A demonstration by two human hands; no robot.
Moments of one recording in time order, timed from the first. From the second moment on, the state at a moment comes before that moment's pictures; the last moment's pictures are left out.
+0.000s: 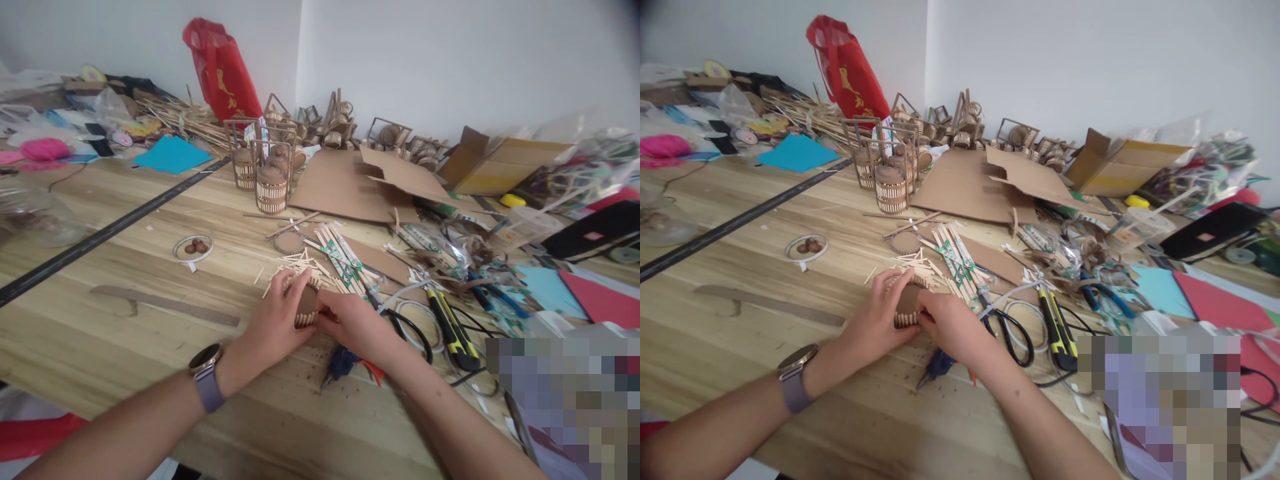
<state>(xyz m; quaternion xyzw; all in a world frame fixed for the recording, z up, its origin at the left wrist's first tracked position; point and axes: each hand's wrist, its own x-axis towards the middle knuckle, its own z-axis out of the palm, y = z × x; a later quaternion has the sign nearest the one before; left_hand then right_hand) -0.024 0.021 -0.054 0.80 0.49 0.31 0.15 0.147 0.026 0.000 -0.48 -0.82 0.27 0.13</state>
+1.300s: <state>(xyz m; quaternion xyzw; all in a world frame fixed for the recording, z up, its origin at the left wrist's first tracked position) -0.018 0.021 -0.058 0.78 0.52 0.31 0.12 0.203 0.002 0.024 -0.58 -0.78 0.19 0.11</state>
